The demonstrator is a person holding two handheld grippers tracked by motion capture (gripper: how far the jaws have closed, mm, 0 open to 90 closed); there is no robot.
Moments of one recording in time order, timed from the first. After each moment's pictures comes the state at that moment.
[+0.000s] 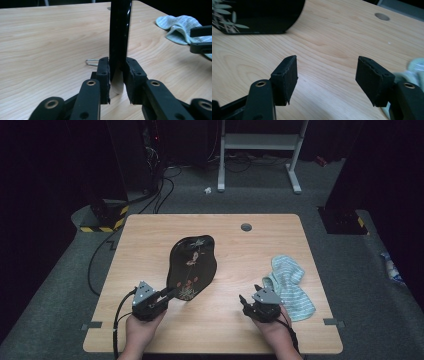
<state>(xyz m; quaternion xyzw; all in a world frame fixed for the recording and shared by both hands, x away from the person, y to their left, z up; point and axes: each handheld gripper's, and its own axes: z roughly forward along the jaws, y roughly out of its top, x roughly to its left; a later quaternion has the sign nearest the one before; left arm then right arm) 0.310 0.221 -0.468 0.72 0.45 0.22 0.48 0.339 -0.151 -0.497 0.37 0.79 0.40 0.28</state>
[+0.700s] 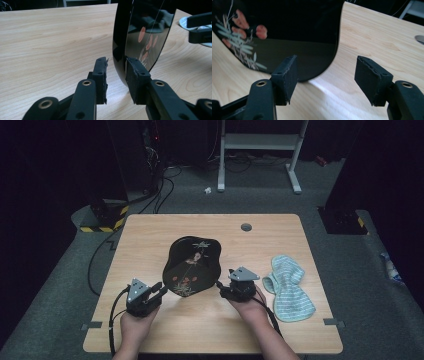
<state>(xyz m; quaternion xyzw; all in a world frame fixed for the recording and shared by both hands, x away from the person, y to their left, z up) 0.322 0.234 -0.477 0.71 0.47 0.25 0.46 0.394 -0.087 -0.482 0.35 0.80 0.44 0.23</state>
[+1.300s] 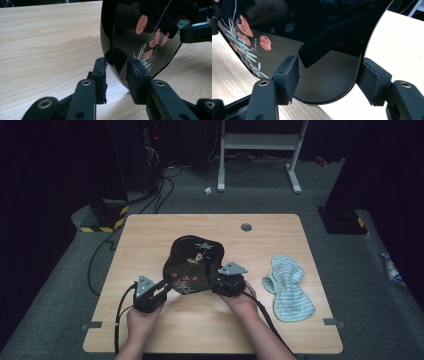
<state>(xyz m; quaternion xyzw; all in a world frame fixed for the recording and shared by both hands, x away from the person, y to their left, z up) 0.340 0.224 -0.488 0.71 0.48 0.25 0.45 0.410 -0.060 -0.485 0.34 0.80 0.44 0.21</state>
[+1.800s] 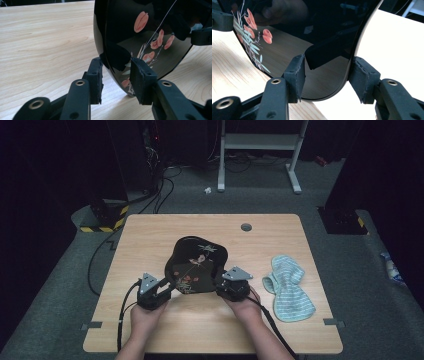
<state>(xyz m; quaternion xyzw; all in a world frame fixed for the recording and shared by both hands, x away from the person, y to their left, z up) 0.351 0.216 -0.491 0.72 0.47 0.25 0.45 0.394 -0.072 -0.487 0.35 0.80 0.44 0.22</state>
